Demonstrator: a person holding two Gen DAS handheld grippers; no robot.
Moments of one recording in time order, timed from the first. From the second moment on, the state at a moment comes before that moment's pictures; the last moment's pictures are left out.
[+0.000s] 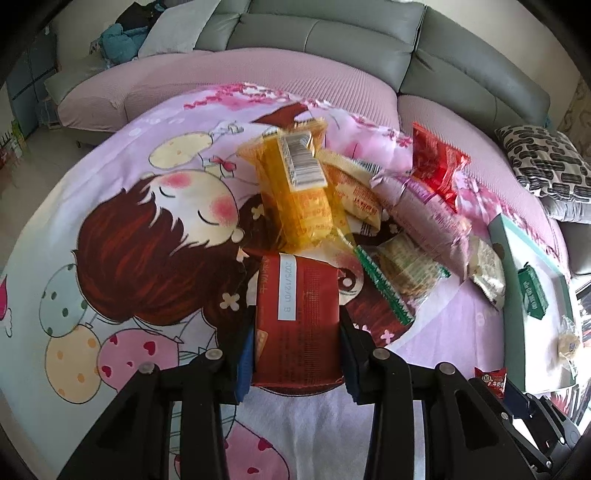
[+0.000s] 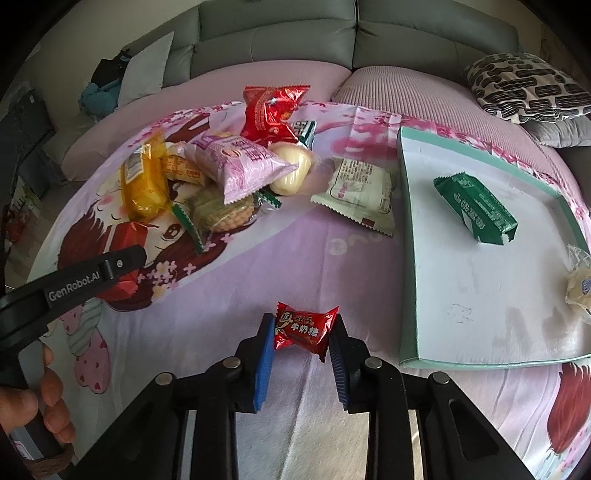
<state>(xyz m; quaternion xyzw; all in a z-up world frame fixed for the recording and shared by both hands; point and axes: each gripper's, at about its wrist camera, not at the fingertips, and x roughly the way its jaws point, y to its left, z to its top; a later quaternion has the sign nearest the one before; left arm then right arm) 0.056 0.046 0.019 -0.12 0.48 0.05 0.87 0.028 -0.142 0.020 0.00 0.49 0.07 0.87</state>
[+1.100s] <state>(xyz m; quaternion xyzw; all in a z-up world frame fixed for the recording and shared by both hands) 0.036 -0.129 0.092 0.02 0.39 -0.15 0.91 0.000 -0.289 0.079 0.10 0.41 -0.09 0.90</state>
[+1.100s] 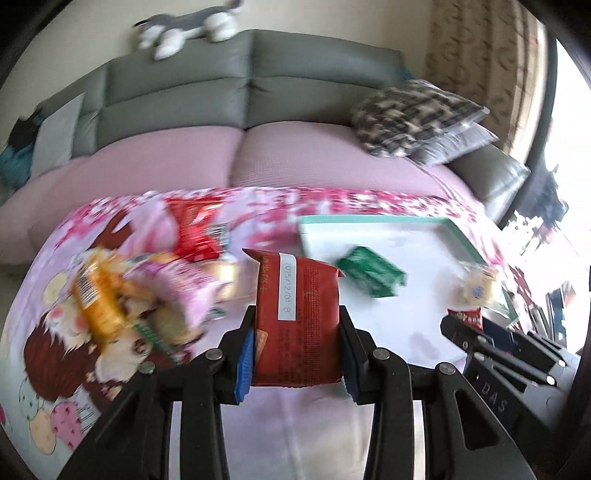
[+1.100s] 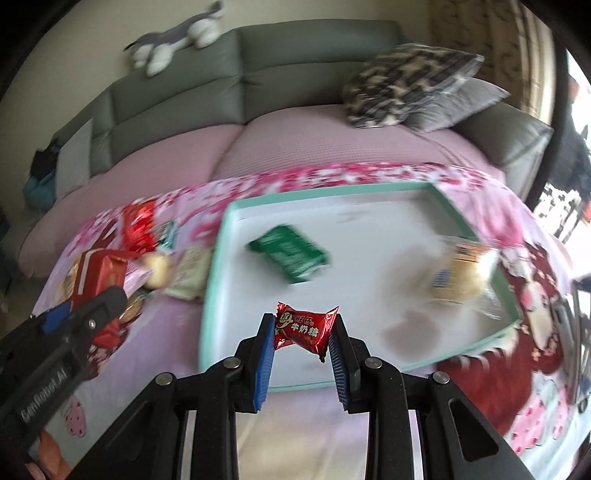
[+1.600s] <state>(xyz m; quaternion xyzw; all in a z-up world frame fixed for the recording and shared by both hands) 0.037 -0.215 0.075 0.08 0.40 -0.21 0.89 -0.020 -0.369 0.075 0.15 0.39 -0.15 0.89</state>
